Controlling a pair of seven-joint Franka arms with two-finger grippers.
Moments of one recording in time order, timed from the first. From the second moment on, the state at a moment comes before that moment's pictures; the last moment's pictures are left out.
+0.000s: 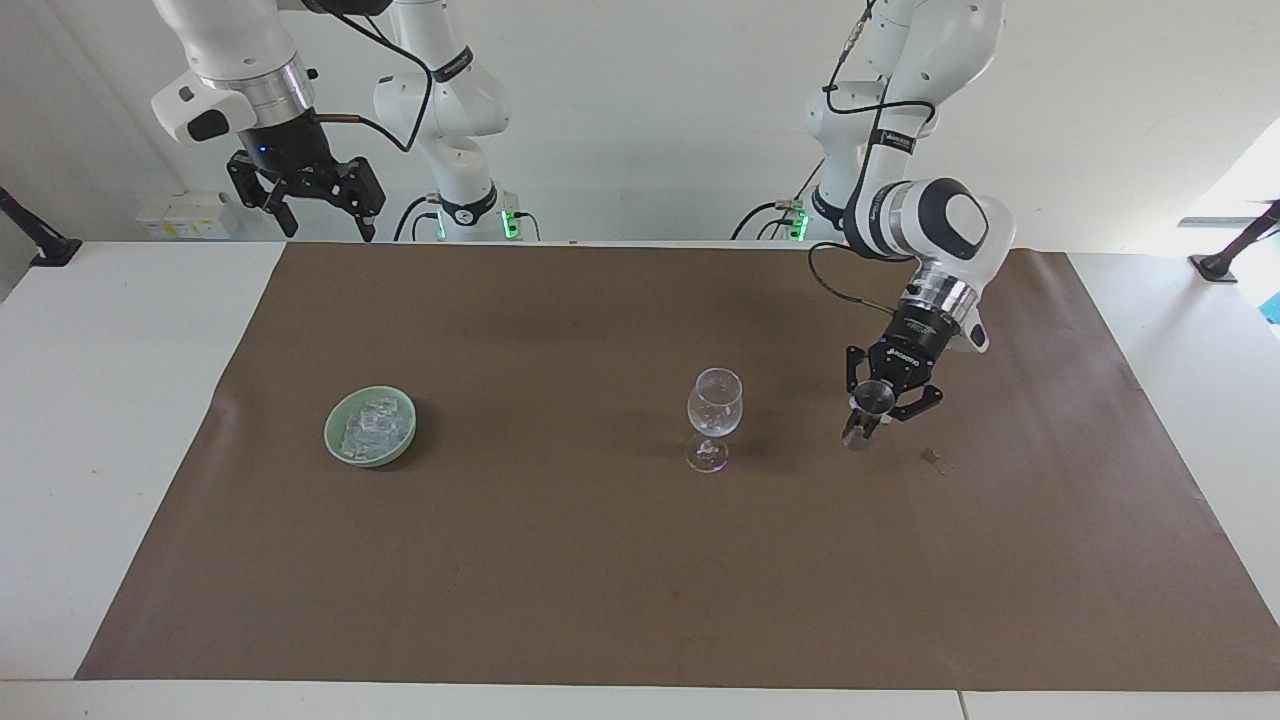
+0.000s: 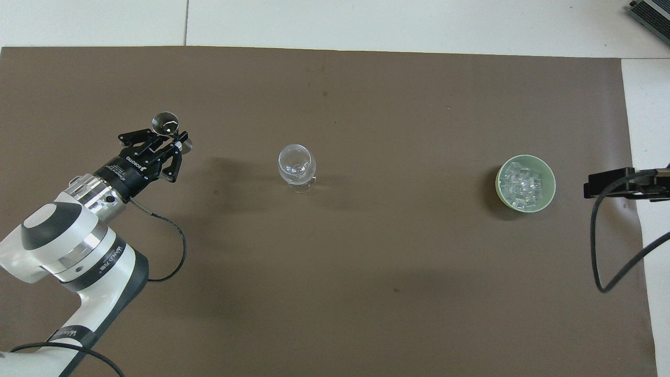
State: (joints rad) left arm -0.06 0.04 -0.21 -2.19 -2.03 2.66 -0.78; right arm -0.04 -0.12 0.04 -1.64 -0.02 1.53 0.07
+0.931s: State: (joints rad) left arm -0.20 0.04 -0.26 -2.14 -2.04 2.80 -0.63; right arm -0.04 -0.13 0.05 -1.67 -0.02 1.63 0.07
